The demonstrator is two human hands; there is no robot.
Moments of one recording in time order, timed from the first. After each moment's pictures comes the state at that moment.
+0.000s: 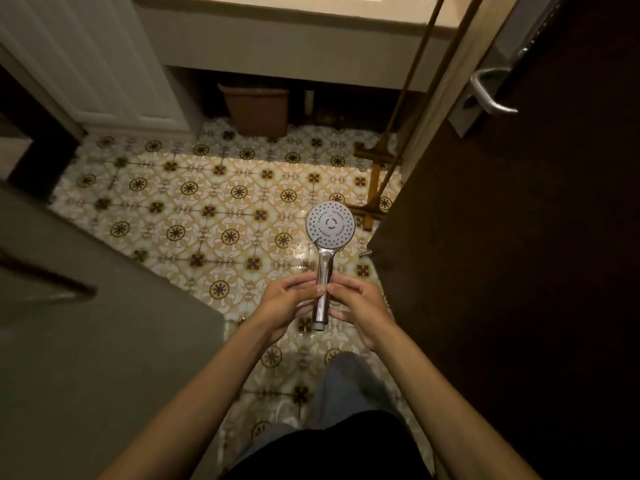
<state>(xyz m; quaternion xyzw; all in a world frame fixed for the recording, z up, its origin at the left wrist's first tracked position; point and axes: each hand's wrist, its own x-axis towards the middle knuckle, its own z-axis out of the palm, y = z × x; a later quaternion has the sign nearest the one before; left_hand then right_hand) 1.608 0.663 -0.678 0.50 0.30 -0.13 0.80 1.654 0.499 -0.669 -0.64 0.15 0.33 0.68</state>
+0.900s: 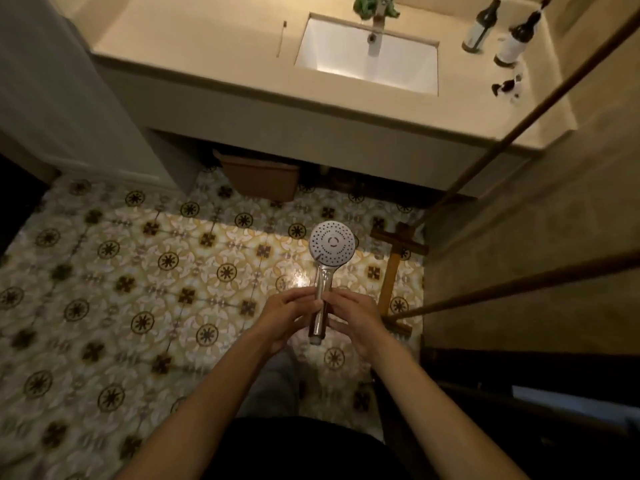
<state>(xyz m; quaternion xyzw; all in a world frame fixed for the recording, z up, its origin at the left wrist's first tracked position) 2.161 0.852 -0.714 0.45 0.36 -0.13 0.80 2.228 0.704 -0.699 -0.63 0.16 0.42 0.64</state>
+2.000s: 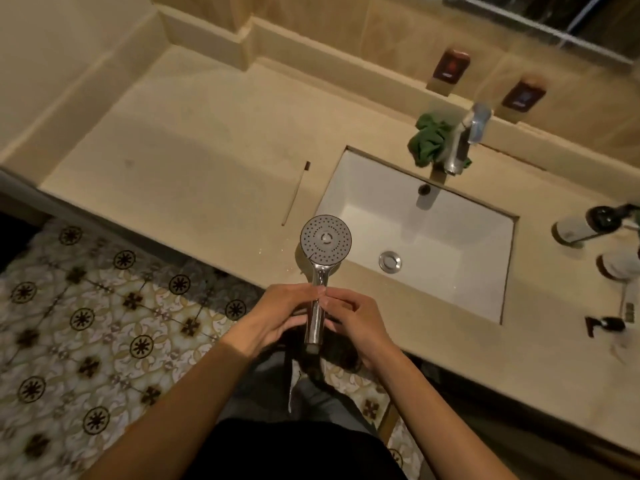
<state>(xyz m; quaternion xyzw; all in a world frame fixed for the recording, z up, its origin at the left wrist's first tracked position) 2.692 1.117 -0.693 0.43 0.39 -0.12 0.81 2.770 0.967 -0.680 -0.70 0.02 0.44 0.57</state>
